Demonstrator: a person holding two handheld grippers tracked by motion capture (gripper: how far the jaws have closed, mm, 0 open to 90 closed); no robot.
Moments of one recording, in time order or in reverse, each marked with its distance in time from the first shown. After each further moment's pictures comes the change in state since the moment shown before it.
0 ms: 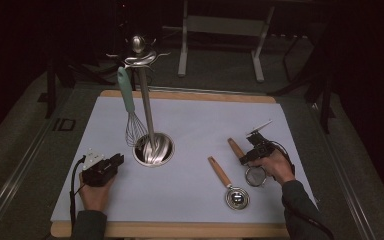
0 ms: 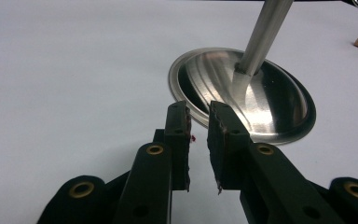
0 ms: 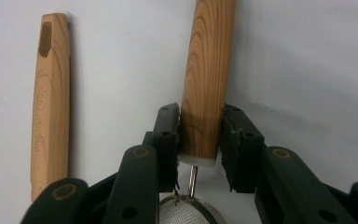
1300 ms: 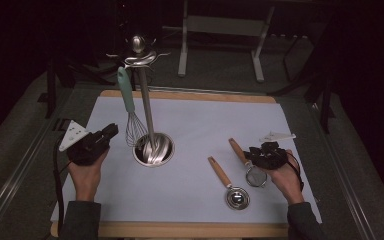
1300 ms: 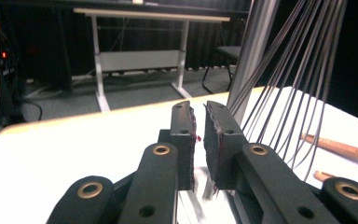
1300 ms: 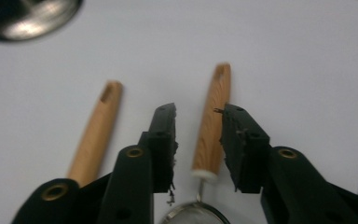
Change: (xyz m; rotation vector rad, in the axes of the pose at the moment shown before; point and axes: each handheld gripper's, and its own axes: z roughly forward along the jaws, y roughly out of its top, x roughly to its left) left arm -0.010 0.092 -0.045 -0.230 -0.057 0.045; right arm 0.024 -0.051 -0.042 -0.494 -0.099 -0.206
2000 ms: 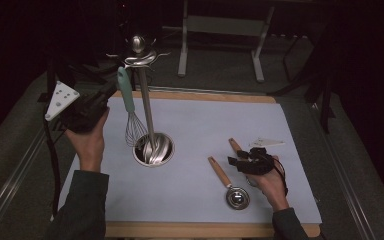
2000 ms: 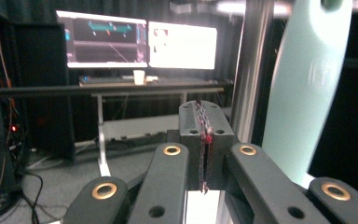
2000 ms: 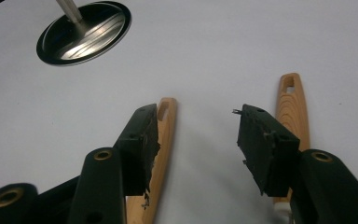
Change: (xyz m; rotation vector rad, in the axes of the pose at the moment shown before) left arm -0.021 0.105 0.001 -0.246 -0.001 0.063; right arm 0.030 -0.007 0.020 -0.095 0.129 0.075
